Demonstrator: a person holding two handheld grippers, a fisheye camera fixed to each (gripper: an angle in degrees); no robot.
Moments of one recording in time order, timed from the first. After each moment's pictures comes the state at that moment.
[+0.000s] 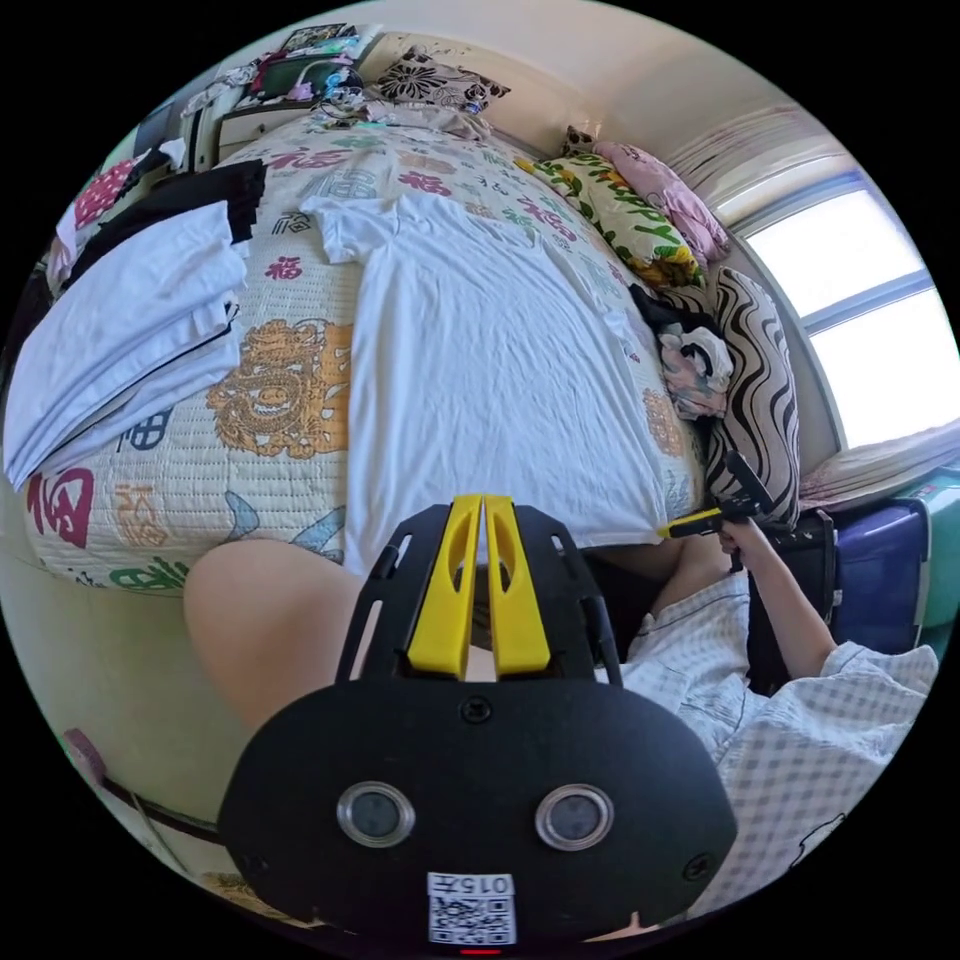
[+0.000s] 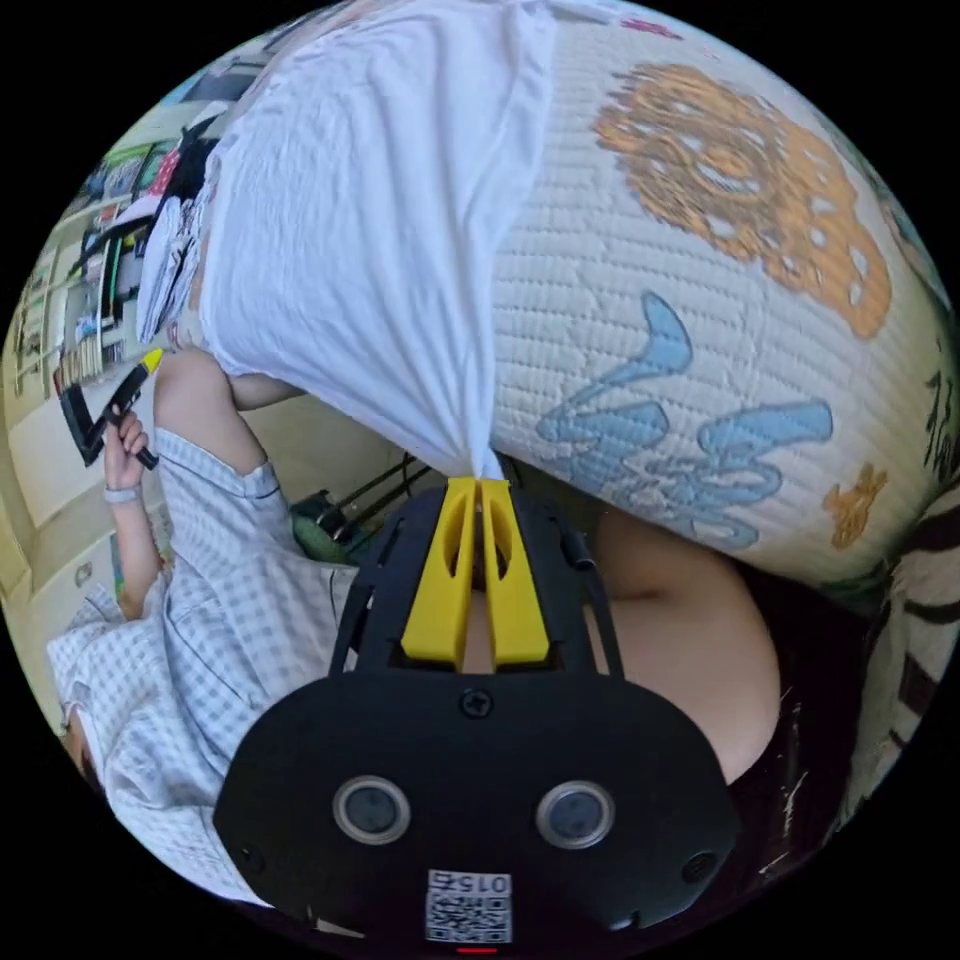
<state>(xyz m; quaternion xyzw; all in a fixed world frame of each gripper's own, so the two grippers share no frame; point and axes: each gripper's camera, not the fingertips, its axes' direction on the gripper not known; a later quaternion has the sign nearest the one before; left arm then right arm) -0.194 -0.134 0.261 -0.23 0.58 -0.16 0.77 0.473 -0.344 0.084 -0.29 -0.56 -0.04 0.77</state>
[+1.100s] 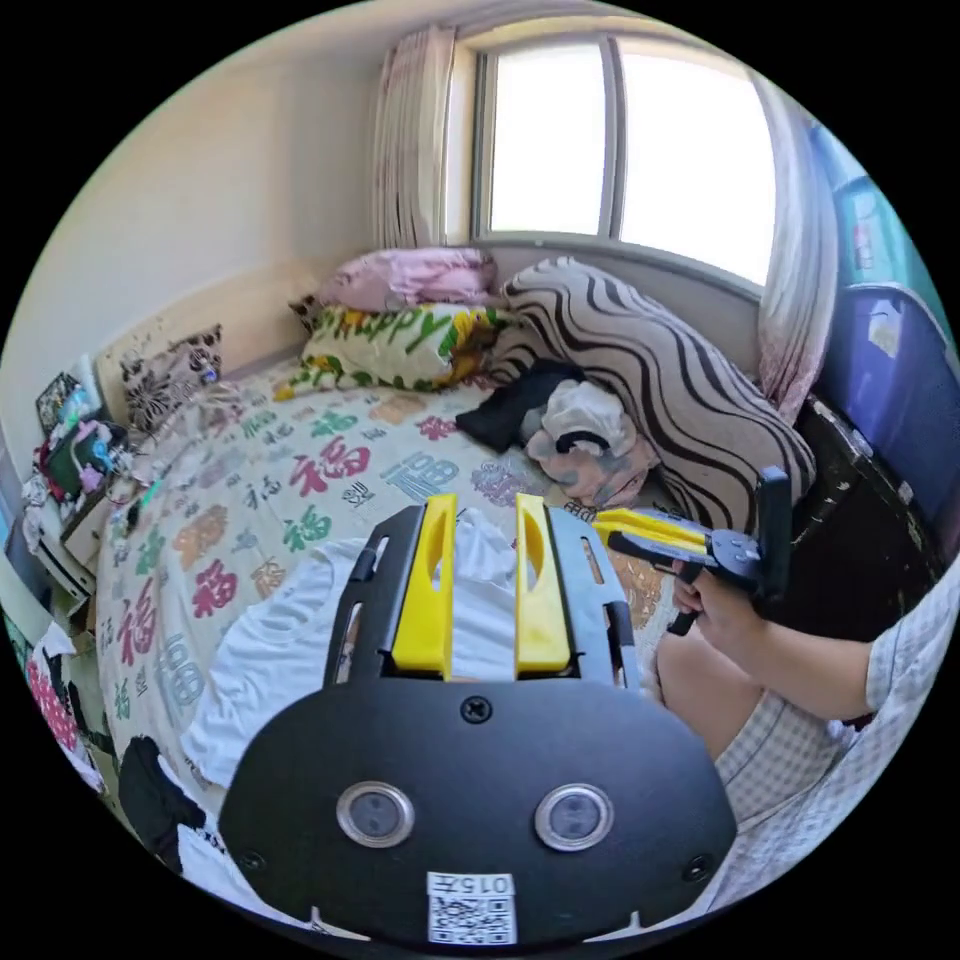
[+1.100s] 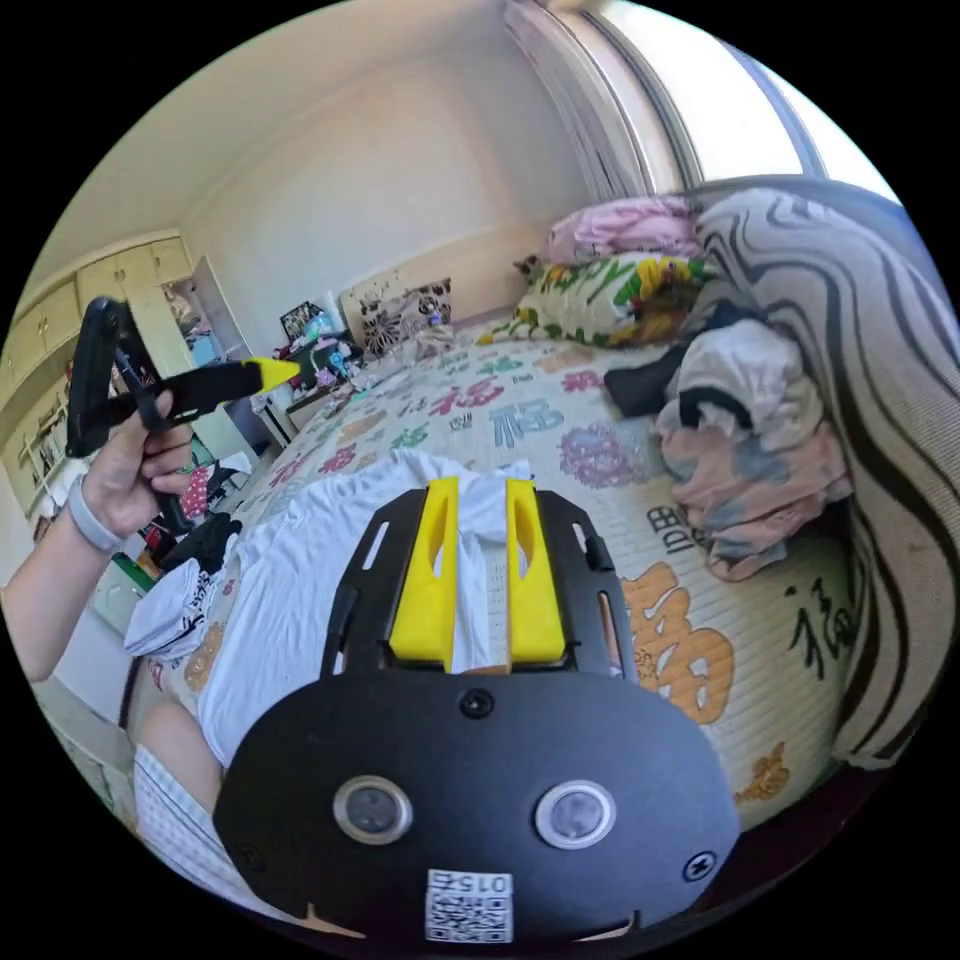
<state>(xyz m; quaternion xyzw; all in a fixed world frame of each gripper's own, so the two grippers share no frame) 0.059 -0.514 0.120 0.12 0.58 0.09 0.80 0.558 -0.413 0.036 0.21 -0.41 0.33 0.82</state>
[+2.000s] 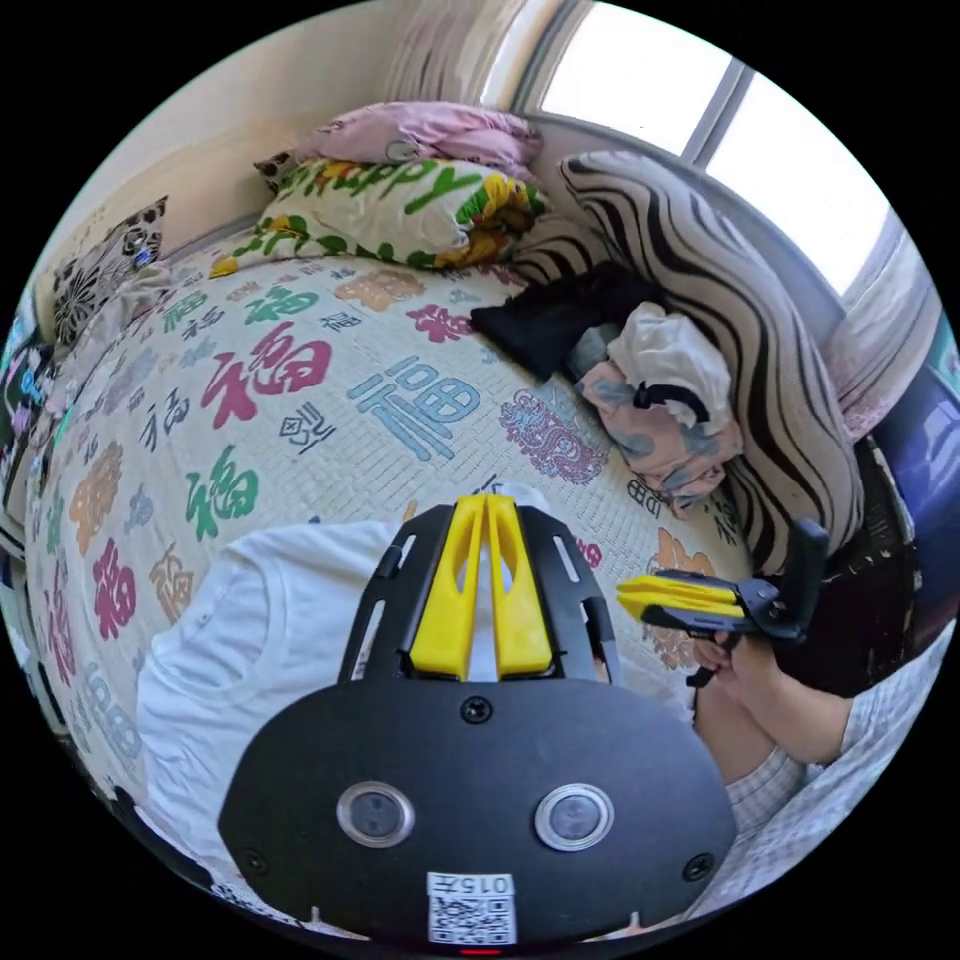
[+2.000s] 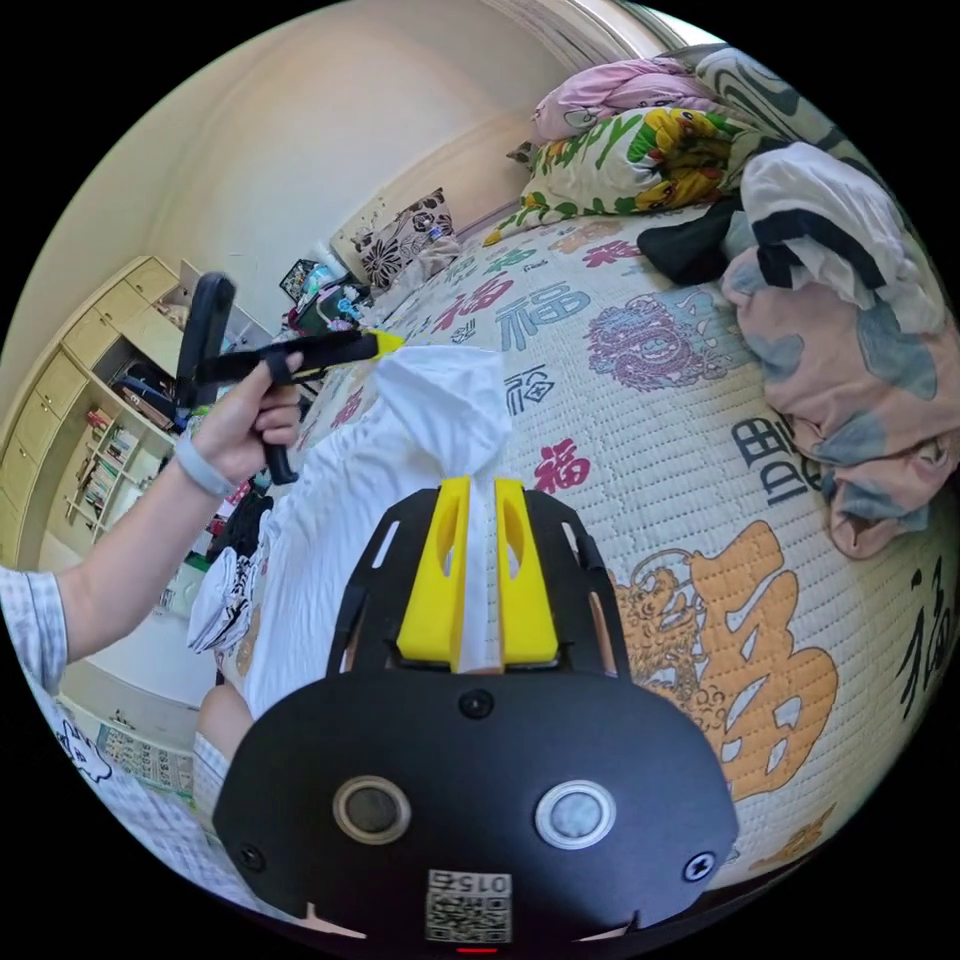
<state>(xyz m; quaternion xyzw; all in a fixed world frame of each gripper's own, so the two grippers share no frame) 0.217 -0.678 0.272 -0.01 0.62 0.11 0.78 0.610 -0.508 0.159 0.11 -0.54 0.30 0.78</state>
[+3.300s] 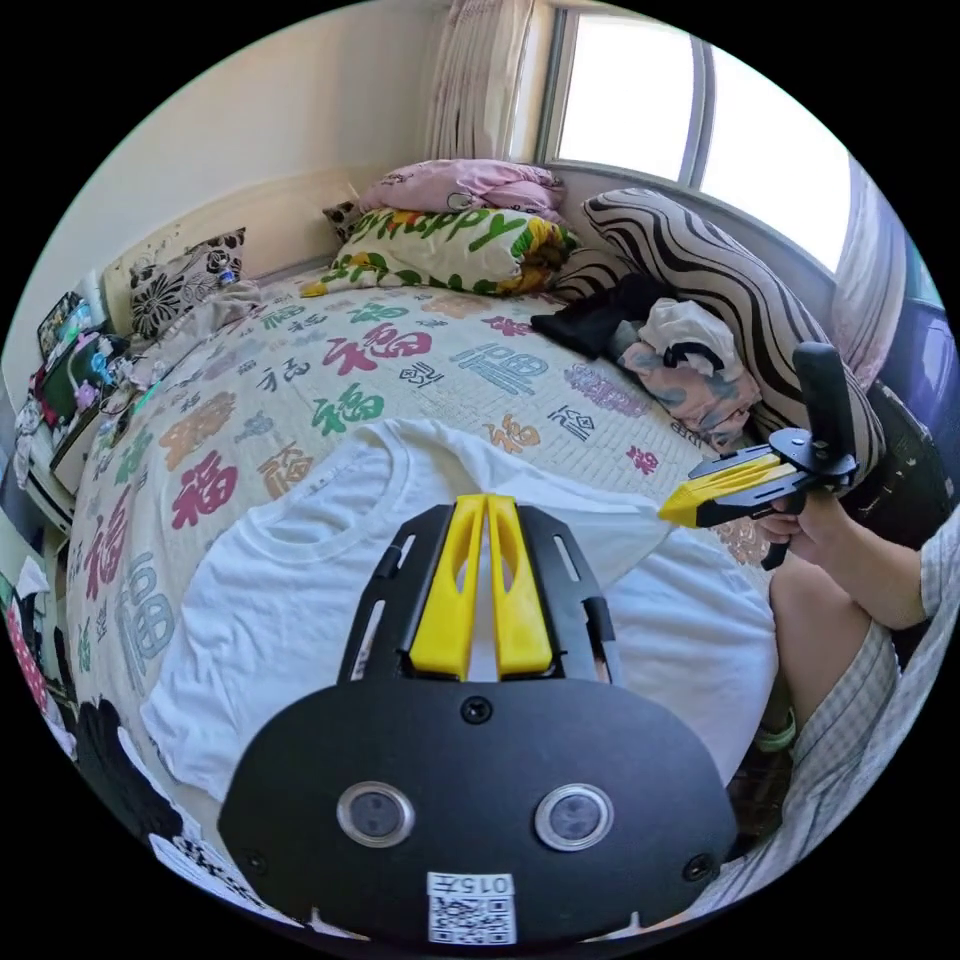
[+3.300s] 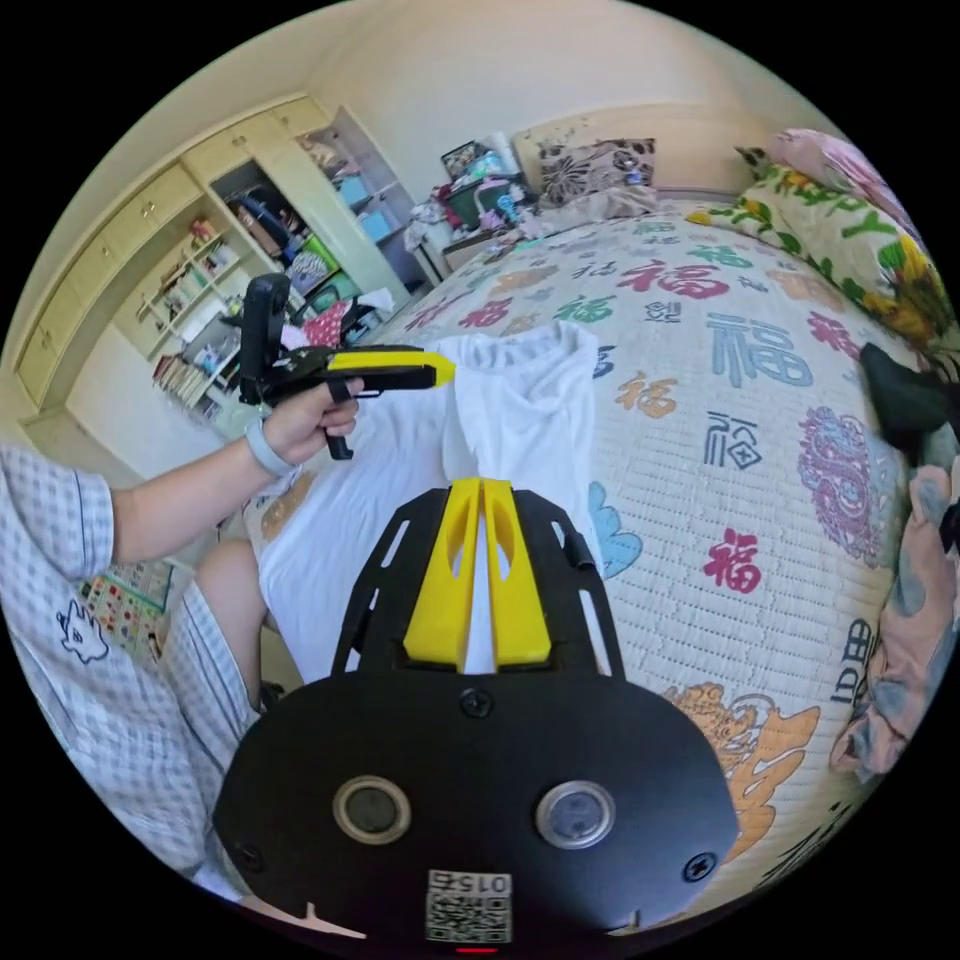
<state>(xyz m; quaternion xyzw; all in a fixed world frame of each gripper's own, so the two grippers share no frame) 0.097 -0.652 0.383 0.05 0.56 0.08 0.82 0.620 -0.630 0.121 0.15 -0.59 0.03 0.79</state>
